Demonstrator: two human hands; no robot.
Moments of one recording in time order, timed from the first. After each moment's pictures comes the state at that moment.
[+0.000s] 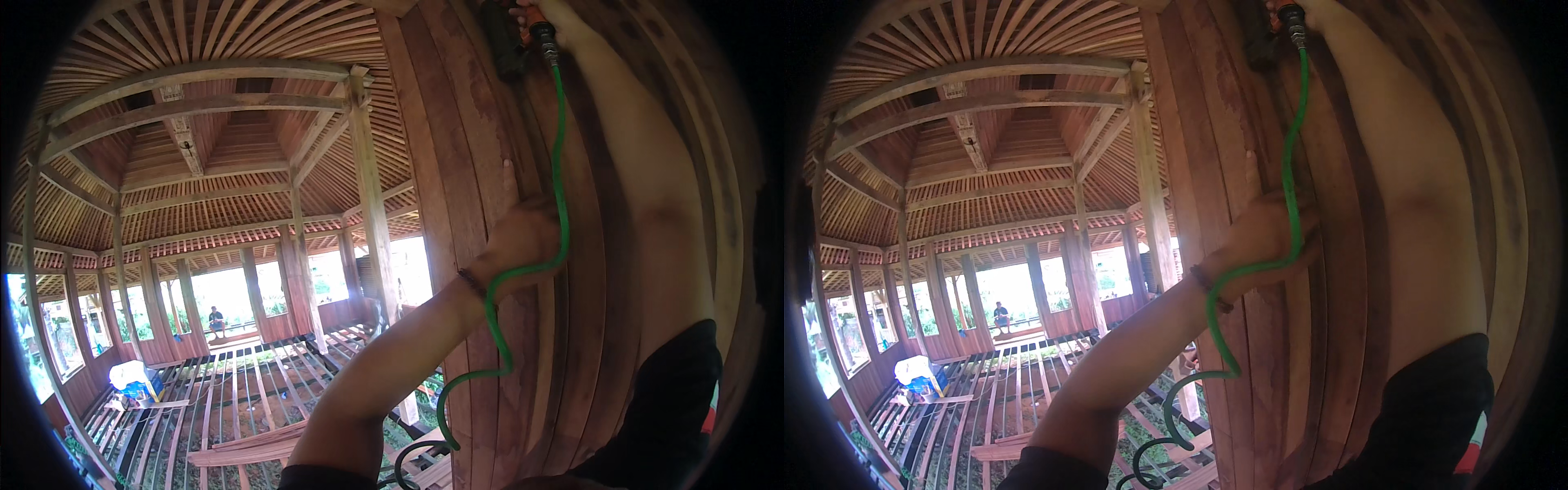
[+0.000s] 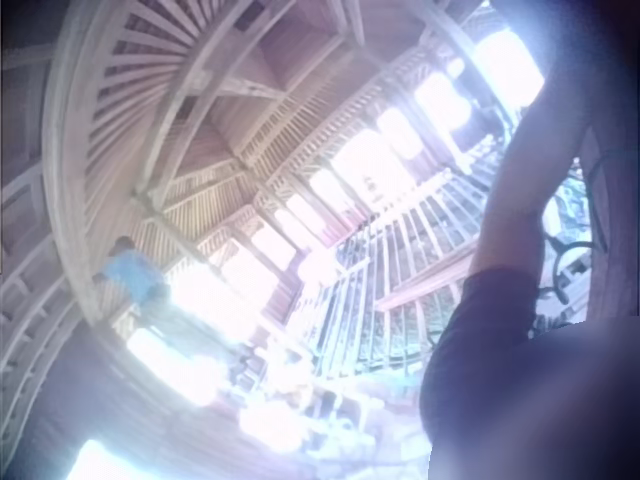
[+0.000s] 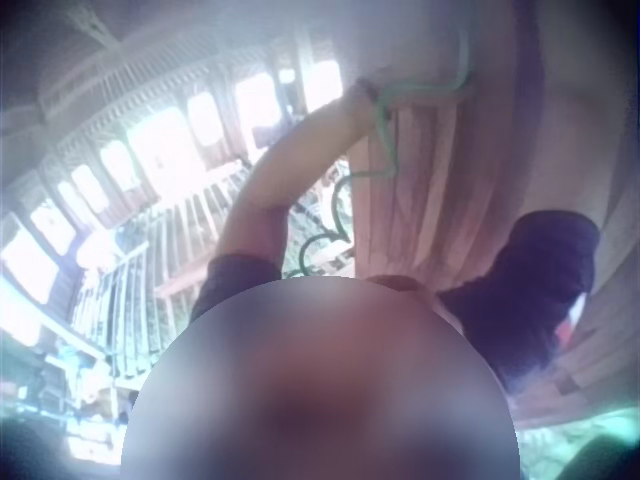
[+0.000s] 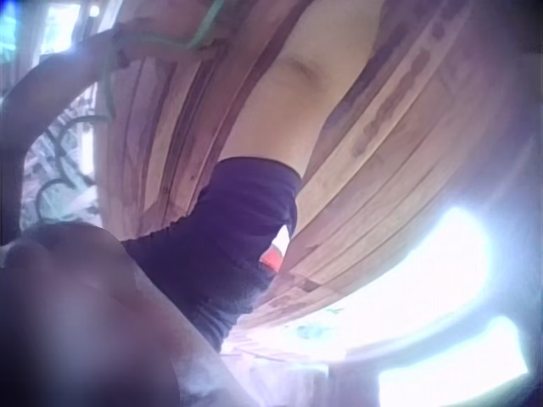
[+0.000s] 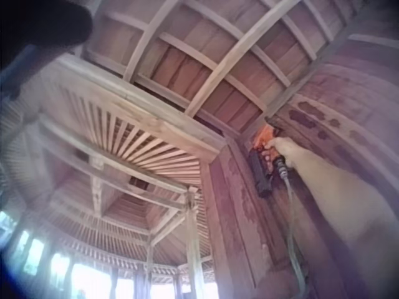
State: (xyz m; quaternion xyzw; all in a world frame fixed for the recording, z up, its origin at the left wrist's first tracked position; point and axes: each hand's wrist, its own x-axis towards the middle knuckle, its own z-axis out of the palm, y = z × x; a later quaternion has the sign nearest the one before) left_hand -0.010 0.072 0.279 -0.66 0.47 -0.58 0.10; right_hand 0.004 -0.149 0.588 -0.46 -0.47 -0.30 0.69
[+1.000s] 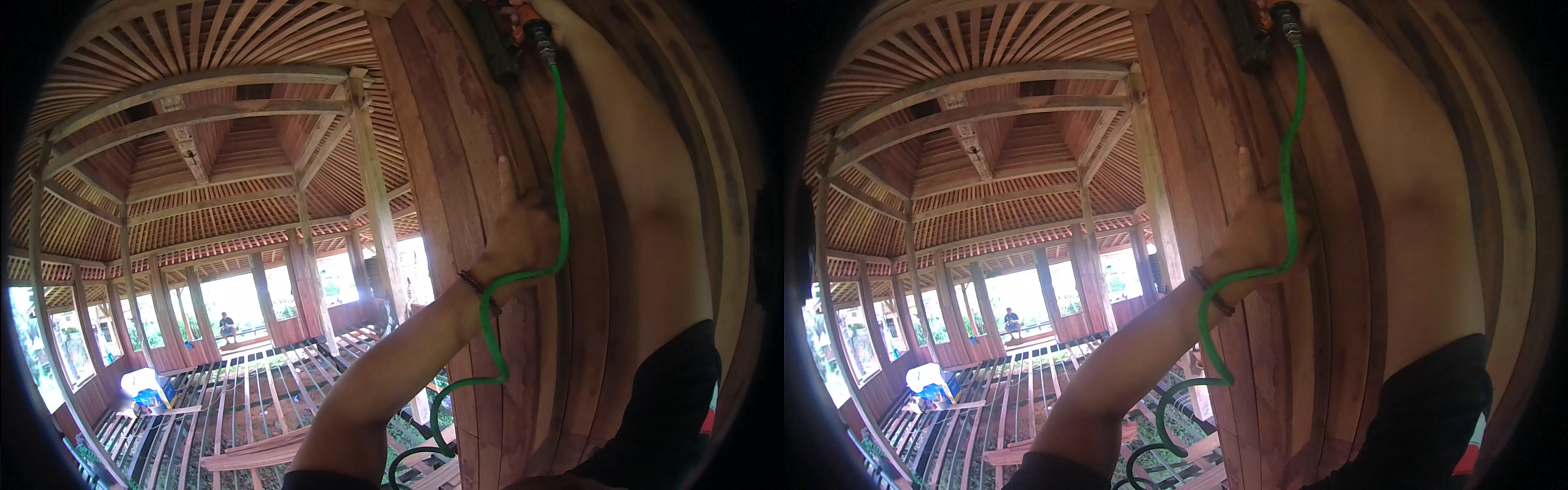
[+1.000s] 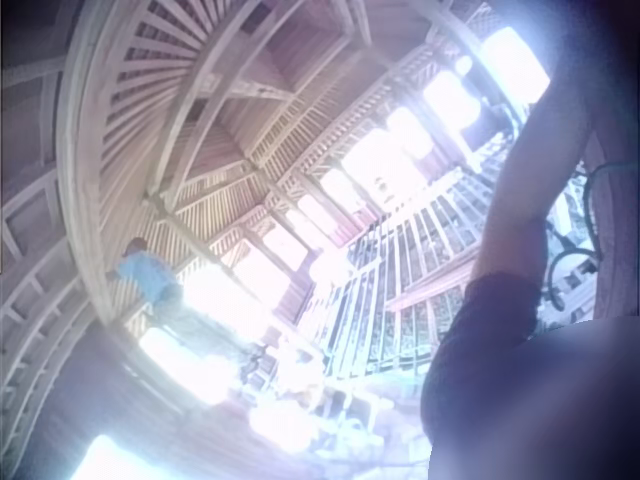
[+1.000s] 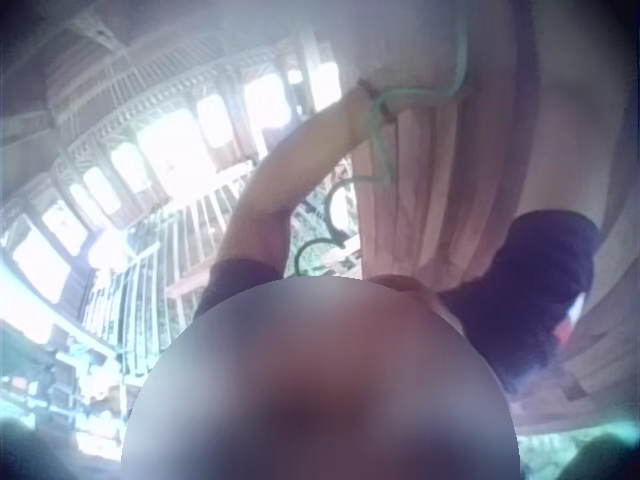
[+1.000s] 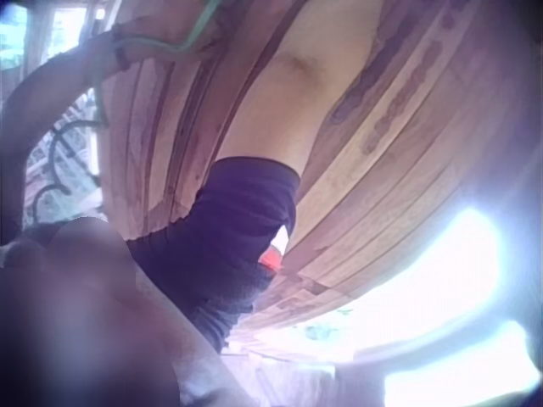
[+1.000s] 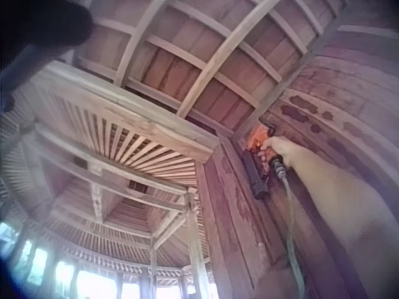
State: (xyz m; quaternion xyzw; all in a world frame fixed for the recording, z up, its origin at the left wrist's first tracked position) left_hand -0.030 0.061 0.276 -0.75 0.34 -0.53 0.21; right_hand 0.010 -0.155 0.577 -0.46 -0.49 -0.26 0.70
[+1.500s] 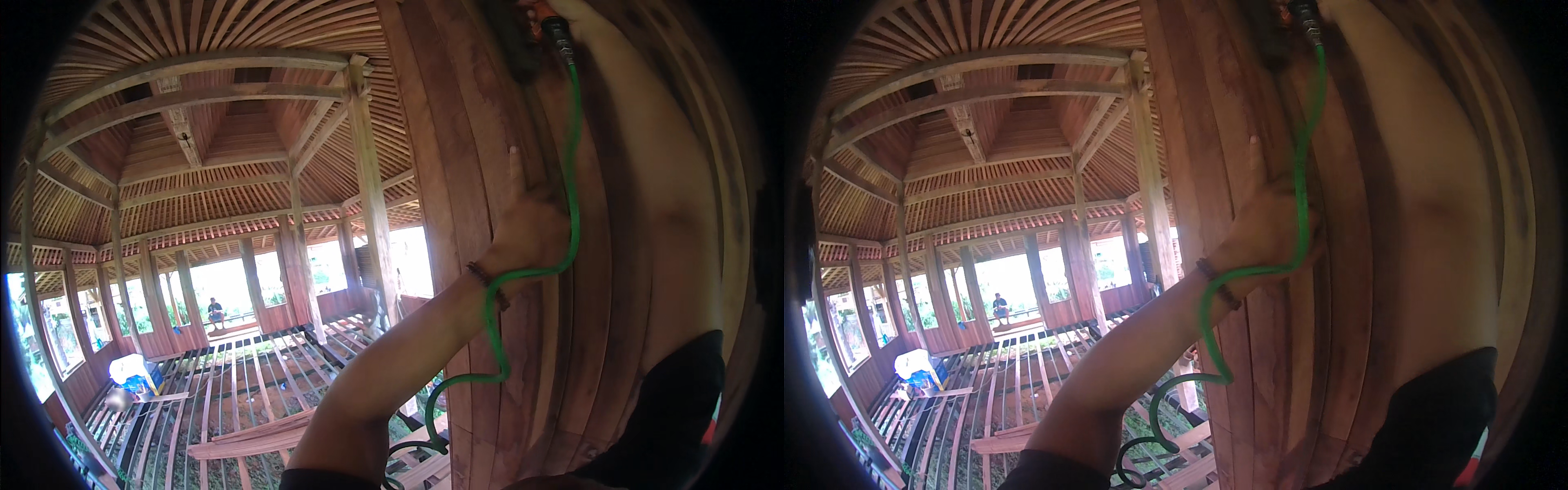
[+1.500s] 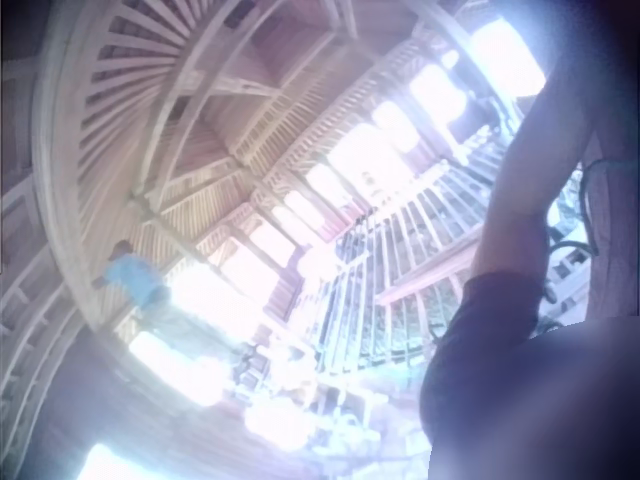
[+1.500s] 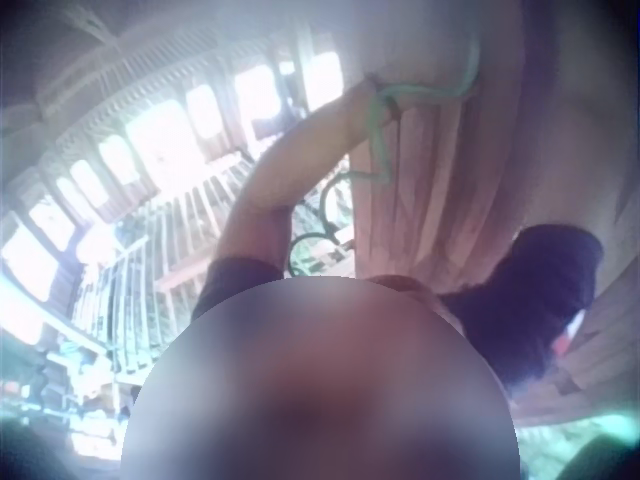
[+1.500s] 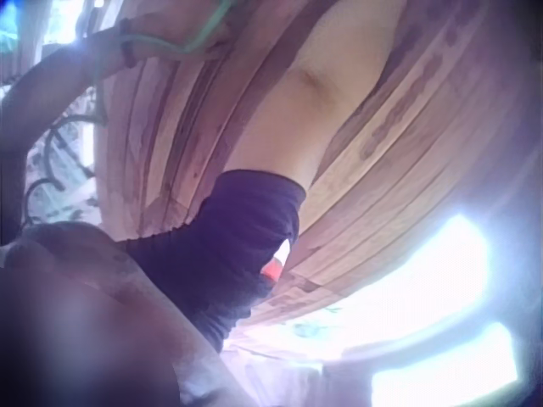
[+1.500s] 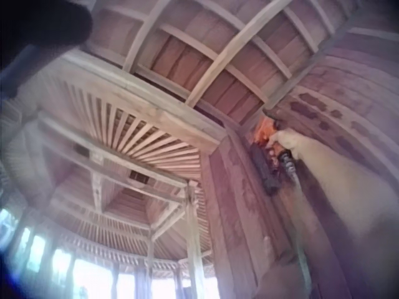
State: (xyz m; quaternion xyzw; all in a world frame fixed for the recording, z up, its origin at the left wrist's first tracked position) left_hand -0.030 0.063 0.275 -0.73 0.34 -0.55 0.21; right_hand -0.016 -0.147 0.566 -0.49 -0.47 -0.34 0.65
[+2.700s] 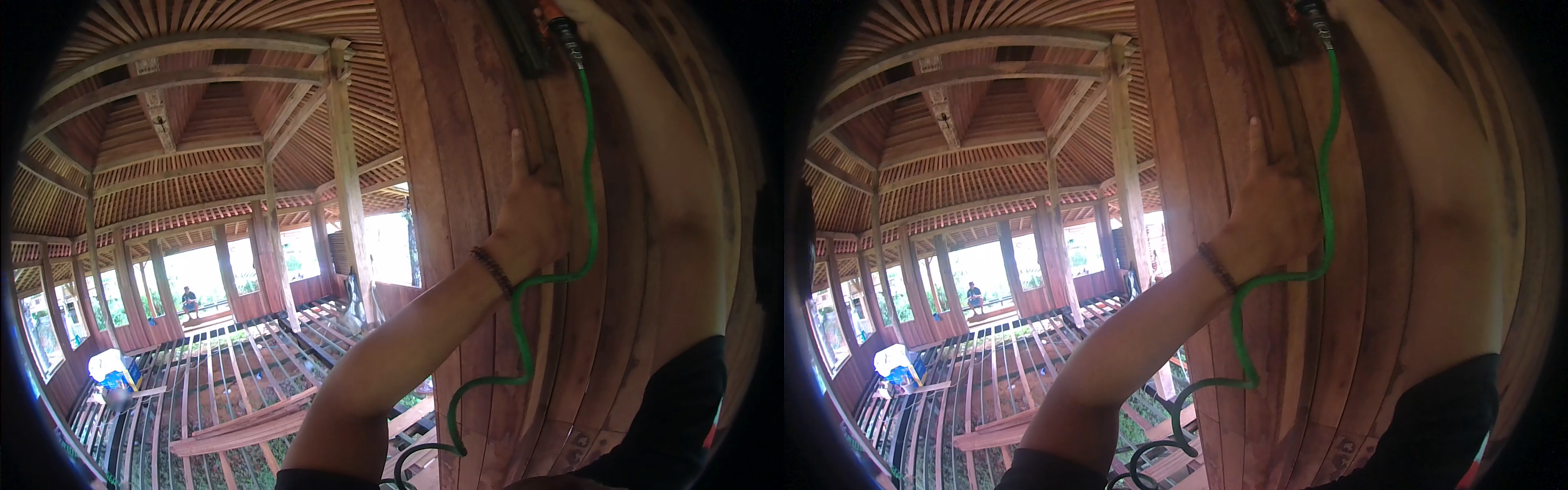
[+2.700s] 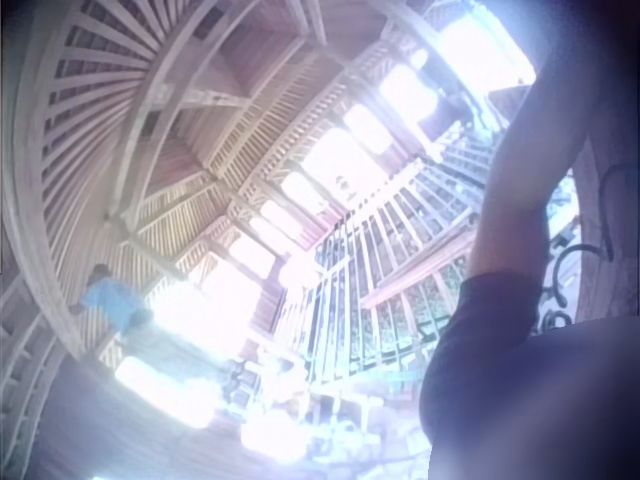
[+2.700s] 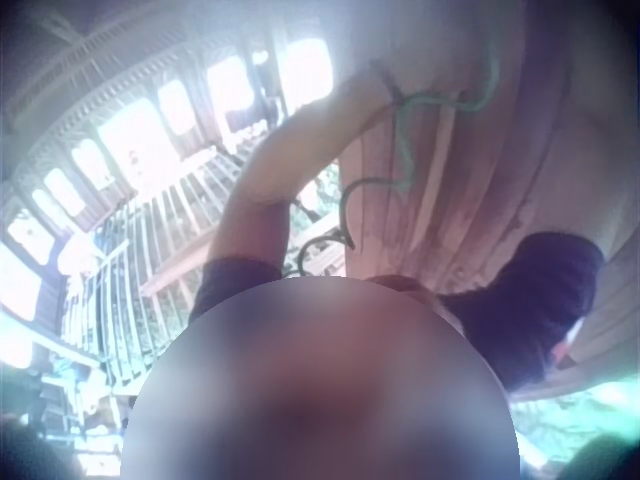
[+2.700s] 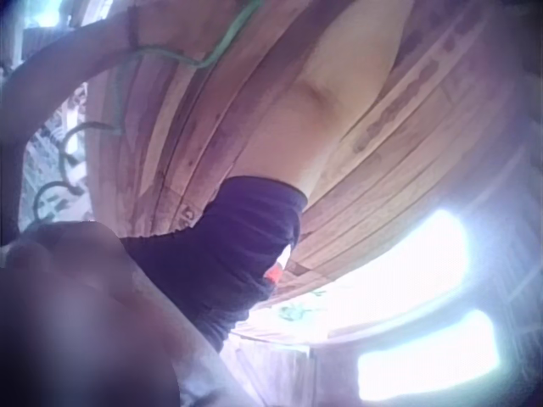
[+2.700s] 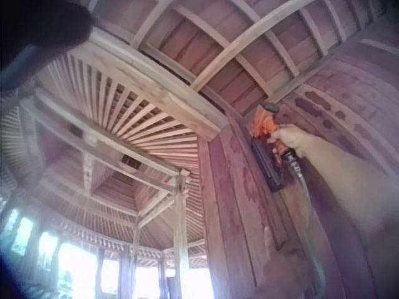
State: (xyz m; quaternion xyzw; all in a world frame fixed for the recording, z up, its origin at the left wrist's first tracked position) left_hand -0.037 0.055 0.278 -0.75 0.29 -0.54 0.25; right_hand -0.030 -0.135 0.543 -0.55 -0.44 -0.41 0.58
